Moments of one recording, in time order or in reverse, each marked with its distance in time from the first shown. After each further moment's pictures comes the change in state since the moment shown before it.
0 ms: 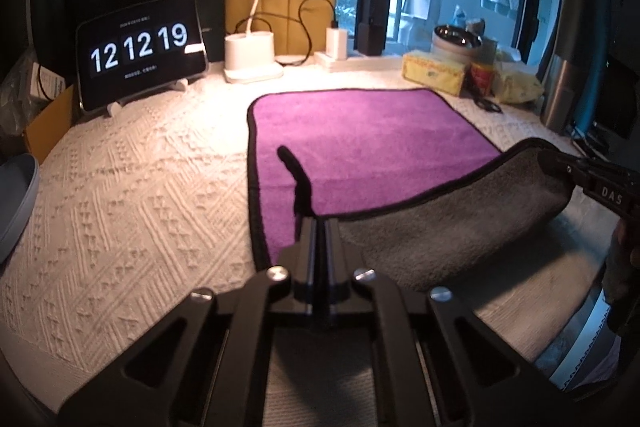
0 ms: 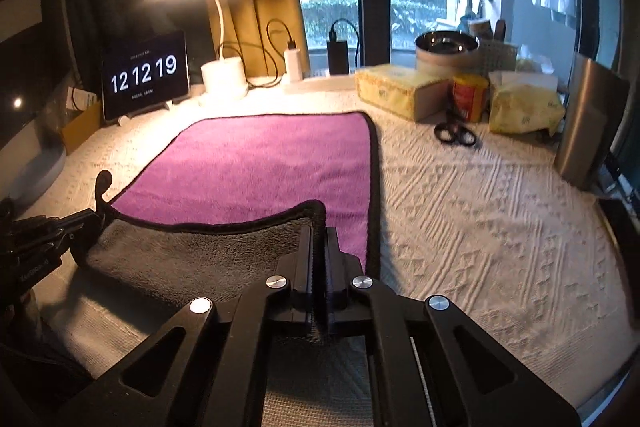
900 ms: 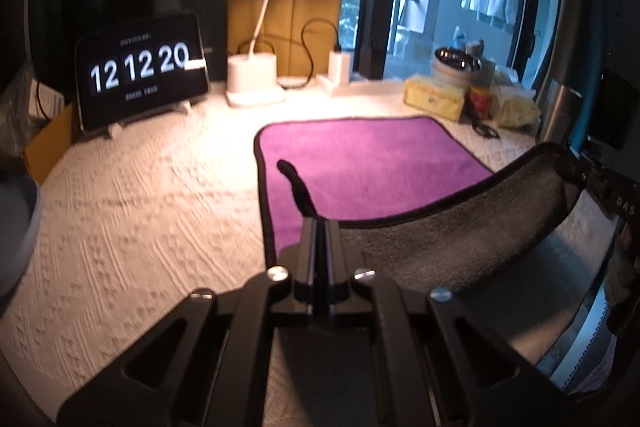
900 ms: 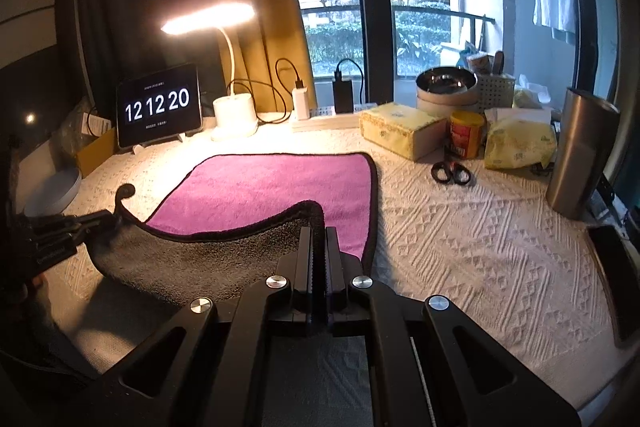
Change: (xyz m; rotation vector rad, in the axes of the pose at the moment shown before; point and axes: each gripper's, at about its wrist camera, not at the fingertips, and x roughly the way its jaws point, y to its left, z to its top) left arm -0.008 0.016 0.029 -0.005 -0.045 -0.027; right arm -0.026 -0.001 0.019 -0.008 -0.098 0.029
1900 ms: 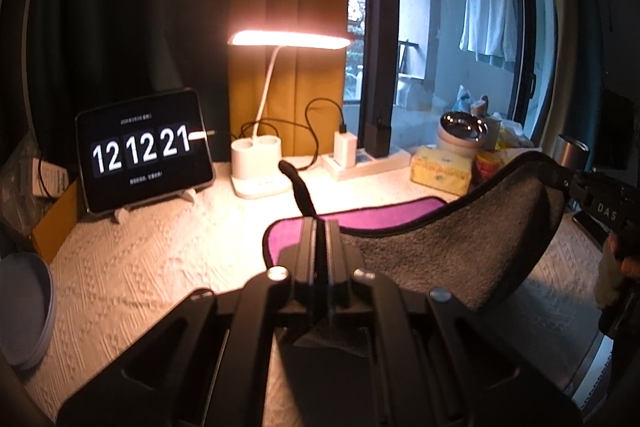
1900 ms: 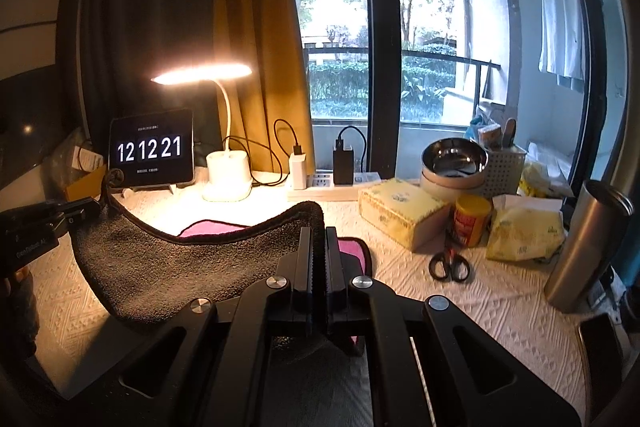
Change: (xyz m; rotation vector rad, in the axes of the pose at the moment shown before) left arm 0.000 0.004 0.073 0.030 -0.185 0.026; right arm 0.025 -0.003 0.069 -0.068 -0.137 -0.010
